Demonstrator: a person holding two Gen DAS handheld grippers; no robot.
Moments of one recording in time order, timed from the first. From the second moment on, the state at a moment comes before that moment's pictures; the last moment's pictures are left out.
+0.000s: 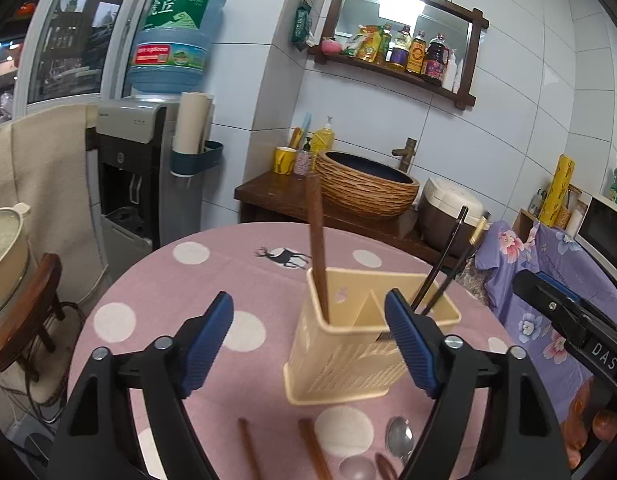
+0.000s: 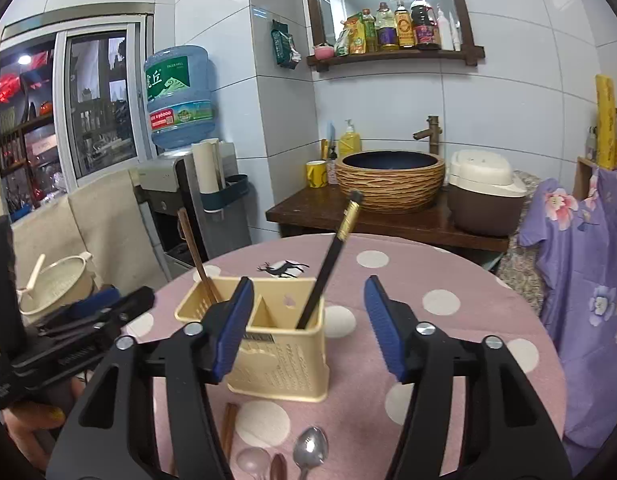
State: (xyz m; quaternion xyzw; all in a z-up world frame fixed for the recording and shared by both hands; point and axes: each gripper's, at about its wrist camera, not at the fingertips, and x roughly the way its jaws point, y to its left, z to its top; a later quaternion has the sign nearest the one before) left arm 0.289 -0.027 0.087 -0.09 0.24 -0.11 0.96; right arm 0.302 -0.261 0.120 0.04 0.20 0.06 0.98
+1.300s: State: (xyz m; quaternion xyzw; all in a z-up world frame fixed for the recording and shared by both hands) left arm 0.226 -0.002 -0.019 -0.05 0.35 -0.07 0.93; right arm 0.238 -0.275 -0.021 0.05 0.35 0.02 0.93
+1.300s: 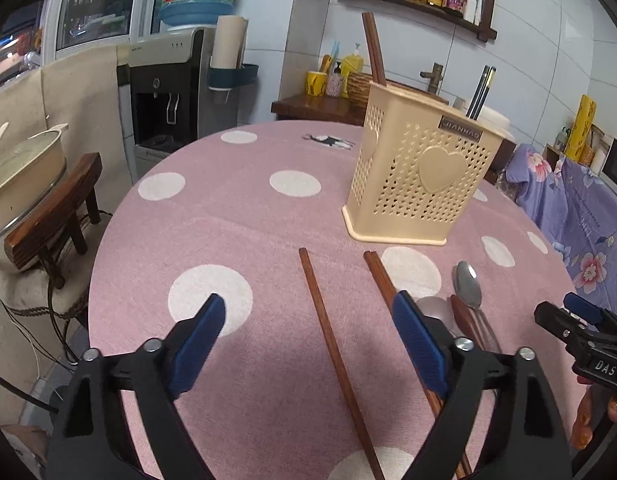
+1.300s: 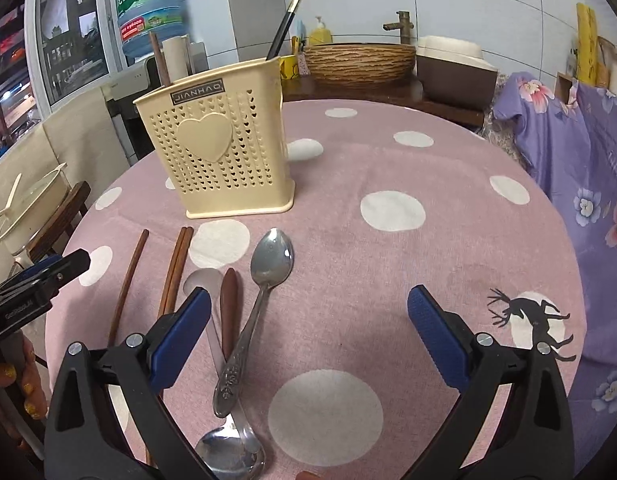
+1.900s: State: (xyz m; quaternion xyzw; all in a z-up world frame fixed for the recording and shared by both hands) left arm 0.277 -0.027 -0.054 -0.02 0.43 -0.07 0.90; right arm 0.246 -0.274 -0.033 0.03 0.38 0.01 0.93
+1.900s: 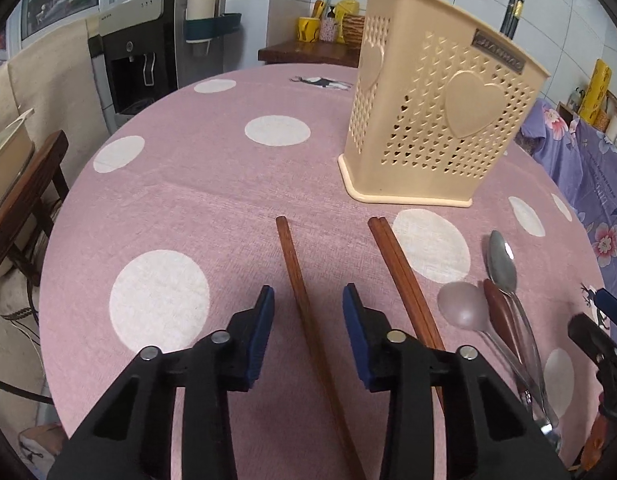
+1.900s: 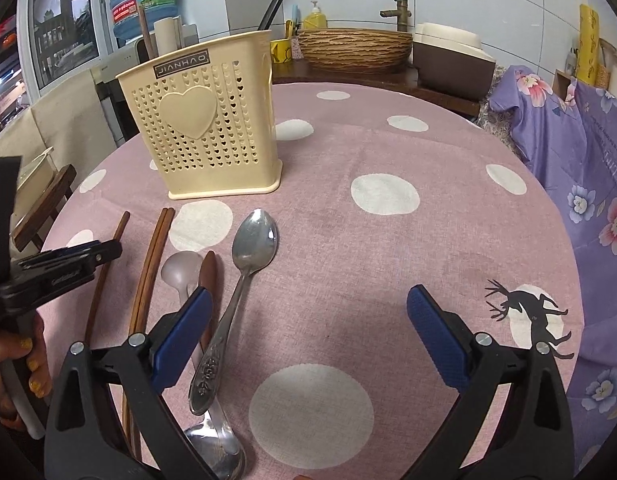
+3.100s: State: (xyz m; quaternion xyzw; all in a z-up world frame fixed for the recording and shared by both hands) left arm 0.301 -0.024 -0.054 -0.02 0.43 -0.07 0.90; right arm 0.337 -0.216 -0.054 0.01 0.47 -0.01 0.88
